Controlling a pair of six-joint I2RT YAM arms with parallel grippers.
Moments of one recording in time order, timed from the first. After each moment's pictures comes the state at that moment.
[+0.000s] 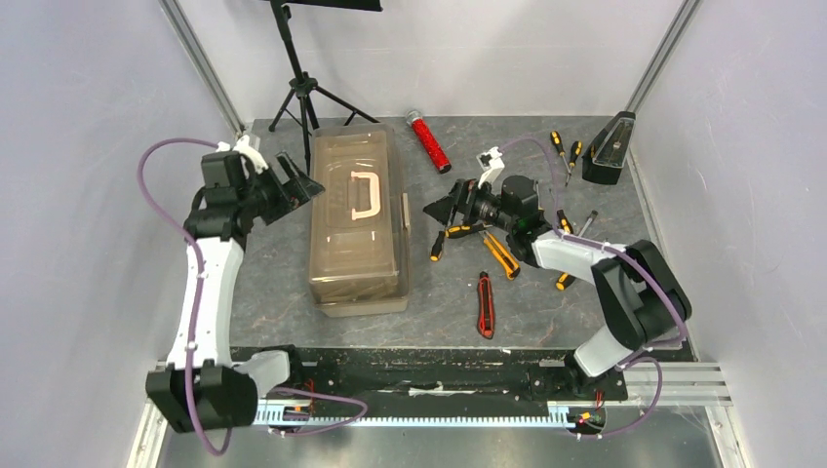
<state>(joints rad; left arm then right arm) 0.11 1.07 1.15 -0.68 0.39 -0.46 0.47 1.56 0.79 0.57 -0.44 0.51</state>
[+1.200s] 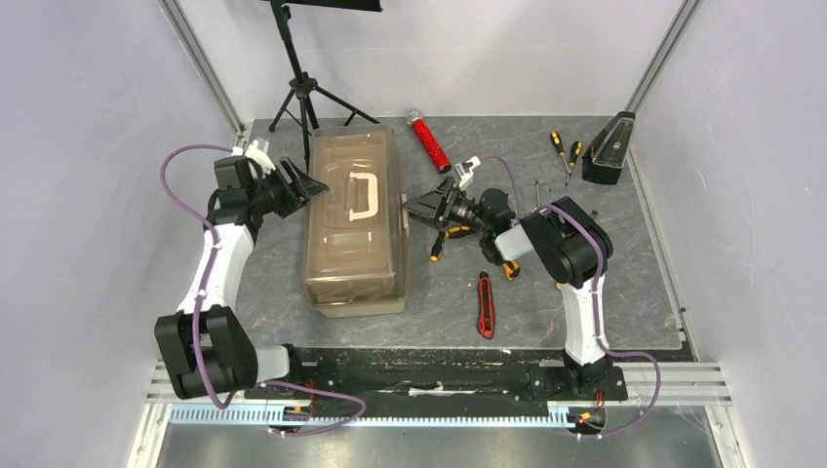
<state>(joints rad) 0.16 1.29 0.98 -0.30 0.53 -0.48 0.50 2.11 0.91 1.29 -0.65 1.24</state>
